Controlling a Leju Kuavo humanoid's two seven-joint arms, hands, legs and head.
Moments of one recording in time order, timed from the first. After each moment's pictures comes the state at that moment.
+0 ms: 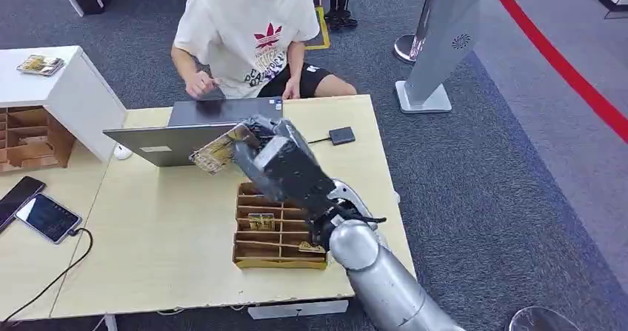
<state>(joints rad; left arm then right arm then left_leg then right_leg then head) -0.12 -0.07 -1.04 -0.16 0.50 0.19 0.24 -0.49 0.20 0.64 -1.41 0.11 -0.10 -0.11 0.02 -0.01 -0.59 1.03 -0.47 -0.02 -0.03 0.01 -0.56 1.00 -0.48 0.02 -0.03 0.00</state>
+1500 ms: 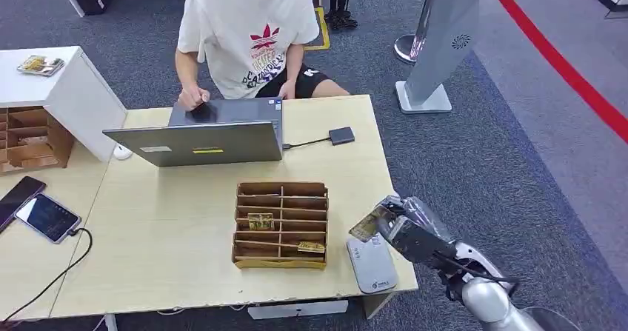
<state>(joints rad) -0.07 -0.05 -0.93 -0.16 0.63 0.19 0.20 -0.12 -0.40 0.45 -1.58 0.23 0.04 -0.12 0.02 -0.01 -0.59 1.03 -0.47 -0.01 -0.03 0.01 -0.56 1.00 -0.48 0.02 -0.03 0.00</state>
